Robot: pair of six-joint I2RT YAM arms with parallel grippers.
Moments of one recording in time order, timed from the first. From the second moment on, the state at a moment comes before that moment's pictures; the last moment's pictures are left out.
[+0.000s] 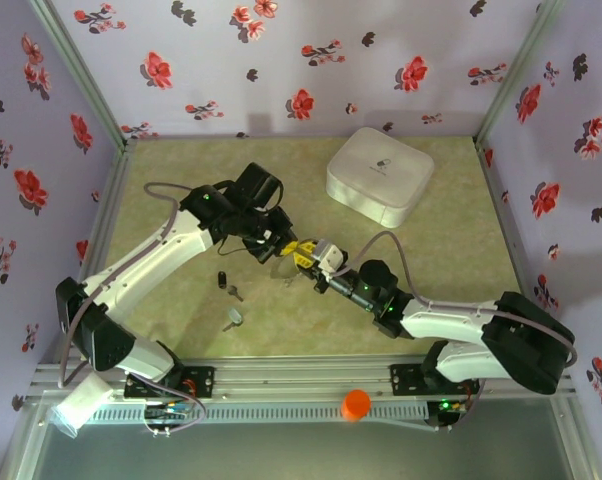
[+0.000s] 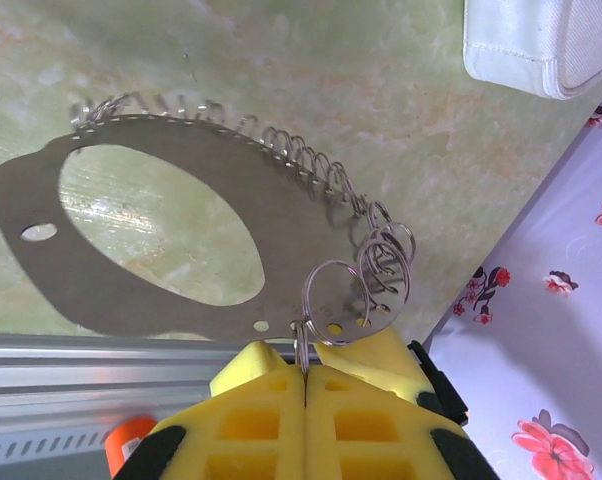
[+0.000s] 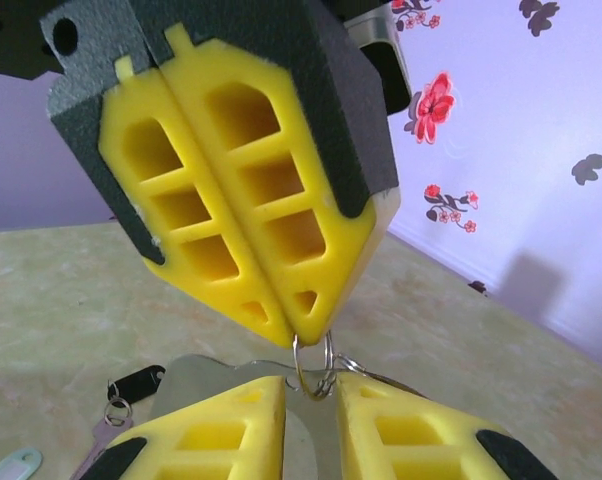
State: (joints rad) left arm -0.79 1.49 1.50 -1.03 0.29 -1.41; right arm 0.96 1.26 0.38 0.90 -0.02 -0.23
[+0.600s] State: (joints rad) left arm -0.79 1.47 1.47 -0.97 0.28 -1.42; right arm 0.96 1.27 0.38 0.91 -0.02 -0.27
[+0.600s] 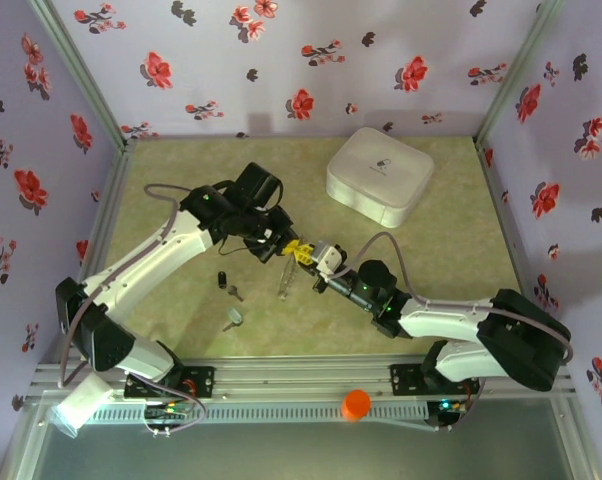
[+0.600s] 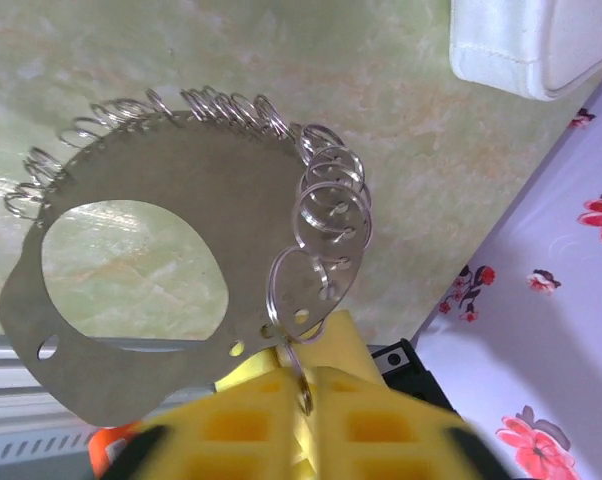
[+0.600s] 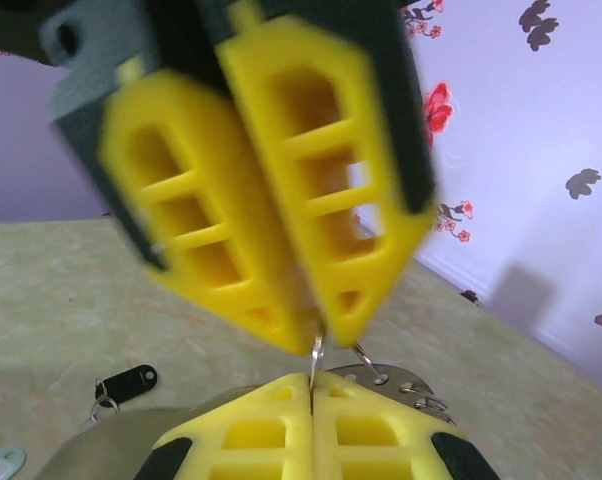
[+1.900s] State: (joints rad) left arm -0.78 1.20 0.85 -0.34 0.69 0.69; right arm 0.90 0.97 0.77 -0.40 -0.24 -0.44
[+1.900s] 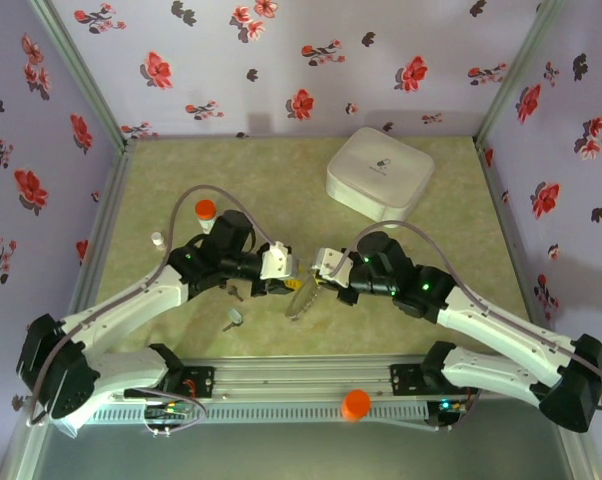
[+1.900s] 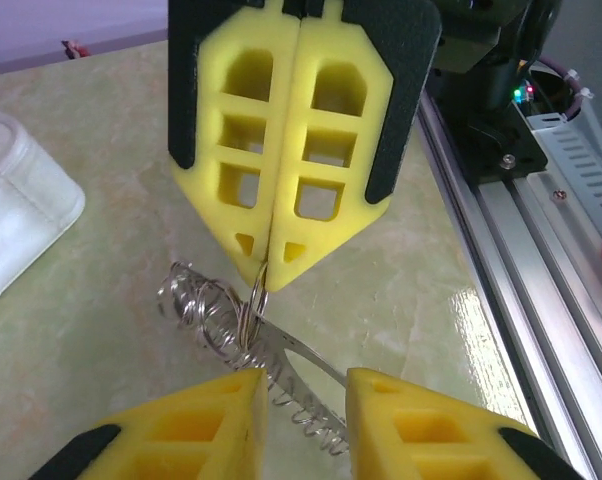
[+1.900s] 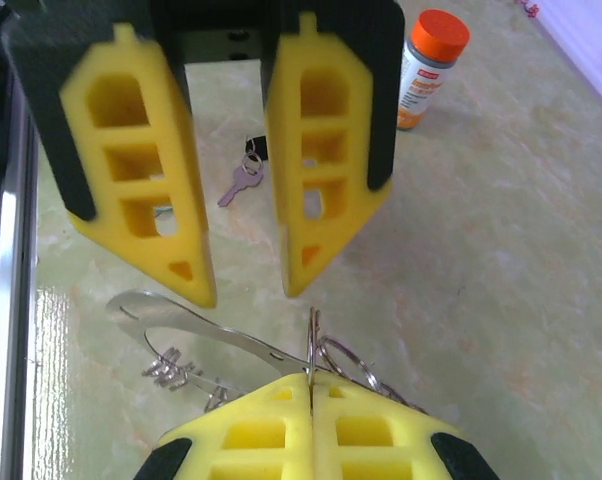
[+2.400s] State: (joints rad) left arm -0.78 1.21 0.85 -0.25 0.71 0.67; right arm 0.89 0.98 0.78 -0.40 -0.27 -0.46
